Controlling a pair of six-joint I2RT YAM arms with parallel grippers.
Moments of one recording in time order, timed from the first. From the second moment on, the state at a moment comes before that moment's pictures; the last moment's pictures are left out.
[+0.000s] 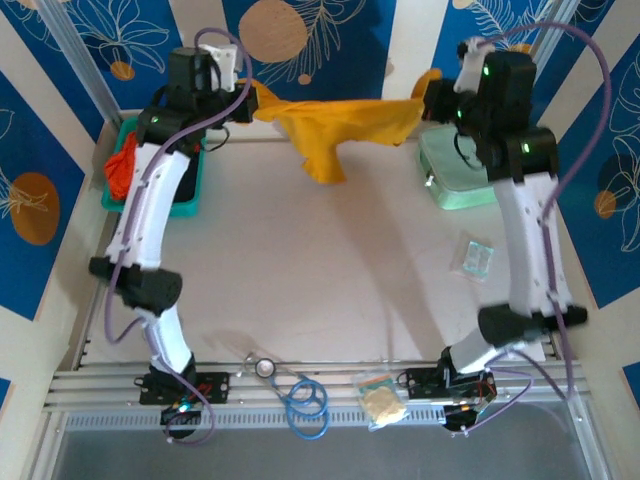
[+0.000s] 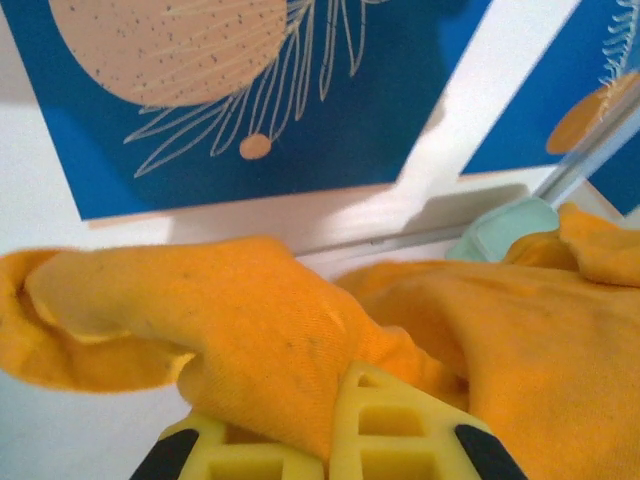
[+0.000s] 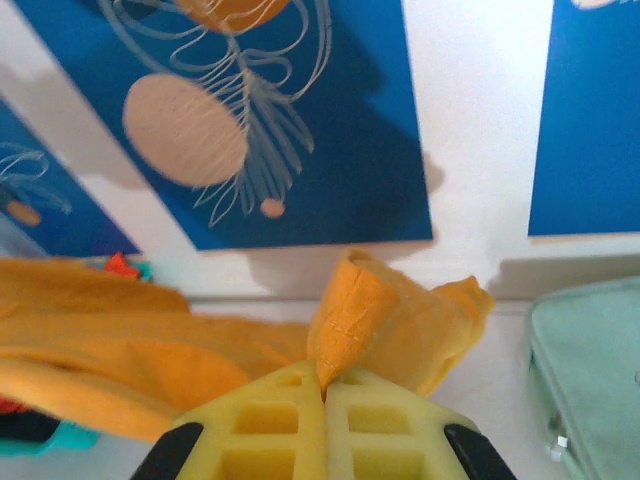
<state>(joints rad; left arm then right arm) -0.31 1.81 2.29 -0.88 0.17 -0.19 0.18 1.48 2.07 -0.87 -0.10 0.25</state>
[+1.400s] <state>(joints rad) -0.49 1.30 1.05 -0.87 -0.19 -0.39 0.30 1.26 1.06 -0.81 -0.34 0.53</state>
